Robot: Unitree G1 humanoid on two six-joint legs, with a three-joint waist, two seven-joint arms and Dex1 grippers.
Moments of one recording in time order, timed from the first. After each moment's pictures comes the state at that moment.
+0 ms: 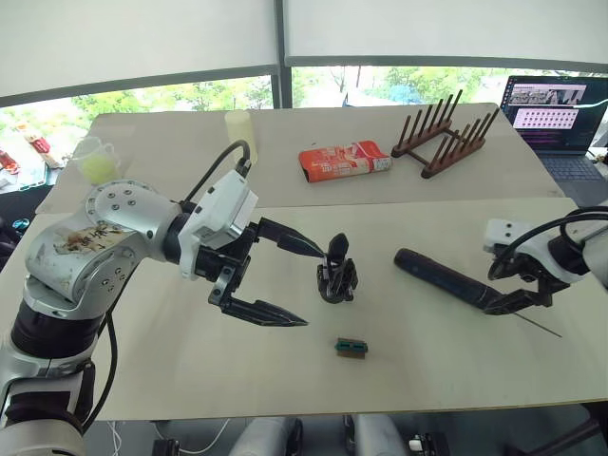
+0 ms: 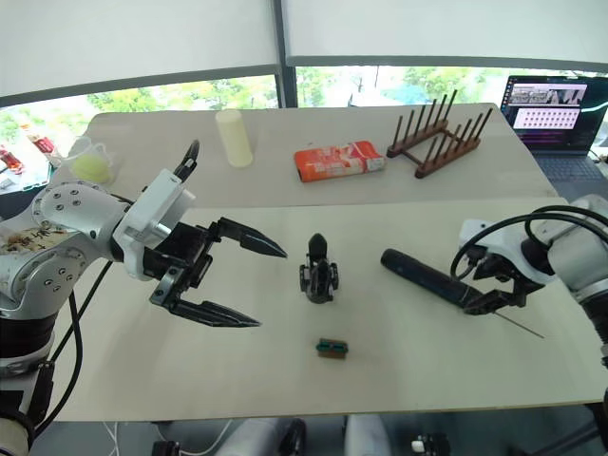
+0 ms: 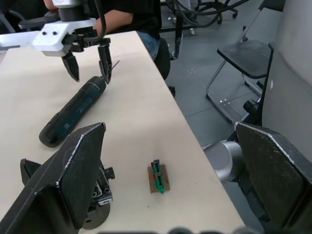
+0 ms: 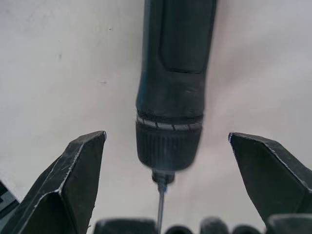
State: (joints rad) left arm -0.72 0.84 -0.09 -0.44 -0.78 0.72 -1.35; right arm -0.71 -1.18 0.40 0.23 -0.08 0.61 1.54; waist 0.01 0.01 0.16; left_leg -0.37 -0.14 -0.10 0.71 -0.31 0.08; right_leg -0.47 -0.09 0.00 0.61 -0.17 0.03
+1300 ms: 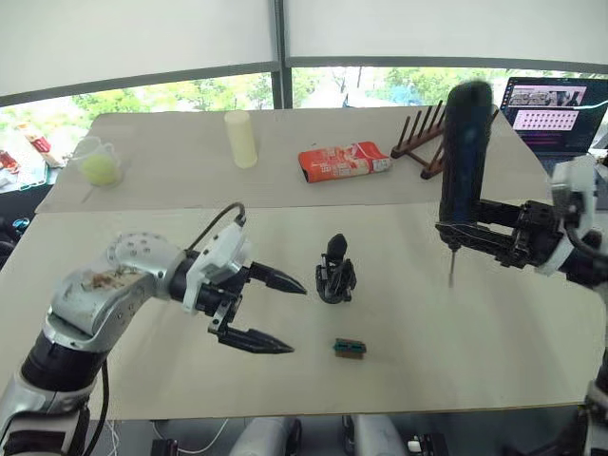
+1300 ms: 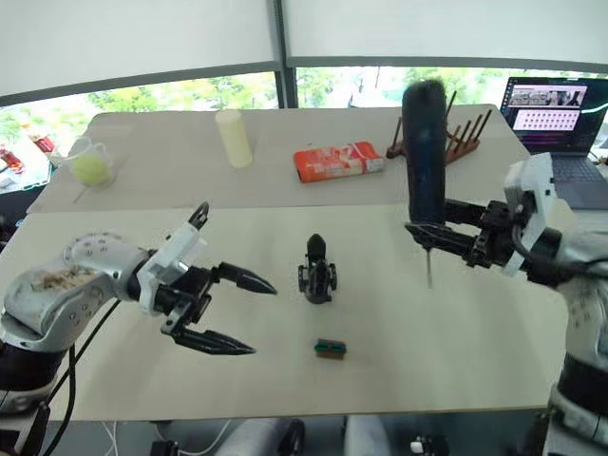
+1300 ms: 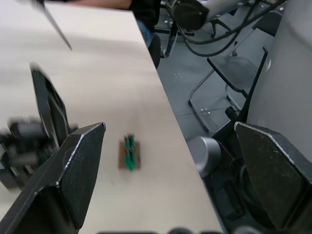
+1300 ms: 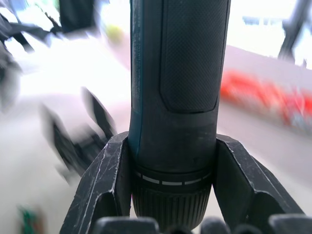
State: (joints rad) left arm -0.43 0.85 -0.11 -0.41 -0.70 0.64 -1.38; right arm -0.35 -0.65 -0.54 -0.50 0.61 0.88 1.05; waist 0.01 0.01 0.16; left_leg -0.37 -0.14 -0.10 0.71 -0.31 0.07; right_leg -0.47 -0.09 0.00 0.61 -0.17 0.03
